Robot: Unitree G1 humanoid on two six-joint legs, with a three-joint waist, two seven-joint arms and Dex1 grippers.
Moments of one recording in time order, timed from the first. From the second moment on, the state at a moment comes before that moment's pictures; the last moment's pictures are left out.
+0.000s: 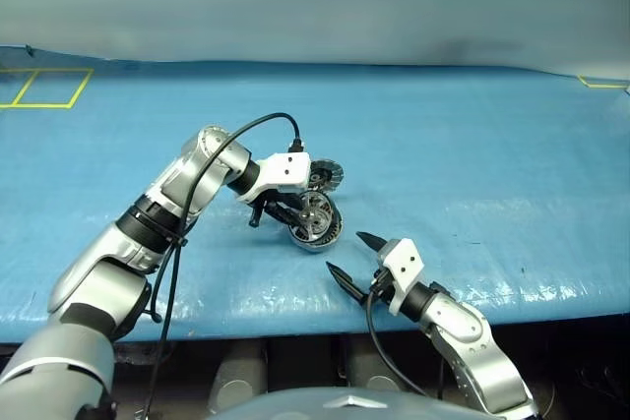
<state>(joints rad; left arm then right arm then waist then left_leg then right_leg) -0.84 0.58 -0.55 0.13 0.00 0.50 -1.42 0.27 -0.34 0.21 -0.34 0.14 0.13 0.53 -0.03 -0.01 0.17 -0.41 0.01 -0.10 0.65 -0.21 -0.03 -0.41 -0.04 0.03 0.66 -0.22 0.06</state>
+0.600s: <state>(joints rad) -0.88 0.55 -0.58 0.20 0.05 0.44 -1.46 0.27 -0.34 0.21 -0.33 0.13 0.14 0.52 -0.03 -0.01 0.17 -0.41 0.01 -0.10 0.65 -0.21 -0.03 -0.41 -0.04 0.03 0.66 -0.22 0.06</state>
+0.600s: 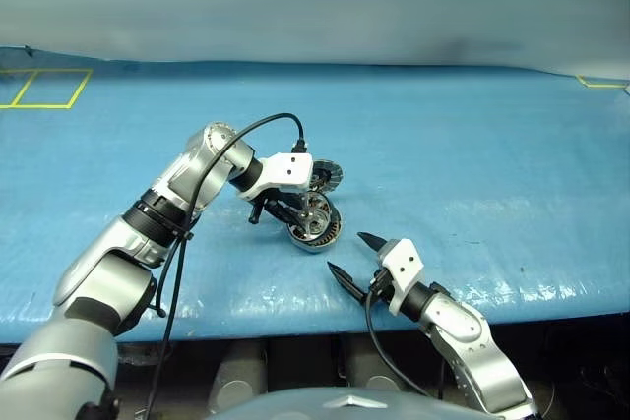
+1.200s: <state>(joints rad) -0.93 0.51 -0.61 0.28 0.12 0.38 -1.52 0.27 -0.33 0.21 -0.33 0.12 0.14 0.50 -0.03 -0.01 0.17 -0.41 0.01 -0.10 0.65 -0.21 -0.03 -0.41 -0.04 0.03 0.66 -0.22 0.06</state>
